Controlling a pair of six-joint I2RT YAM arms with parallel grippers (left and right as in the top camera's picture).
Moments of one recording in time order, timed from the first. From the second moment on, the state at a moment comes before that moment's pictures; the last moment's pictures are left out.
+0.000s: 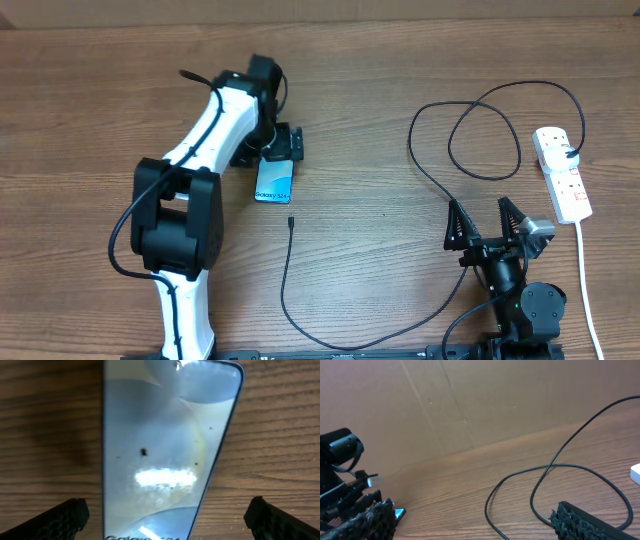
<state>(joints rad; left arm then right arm) -0.27 2.16 1.69 -1.07 0.09 -0.34 0.00 0.01 0.02 -0.02 -0.15 0.33</state>
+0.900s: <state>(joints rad) -0.28 2.10 1.47 -0.79 0.04 -0.37 0.00 0.01 0.02 -0.02 -0.15 0.33</state>
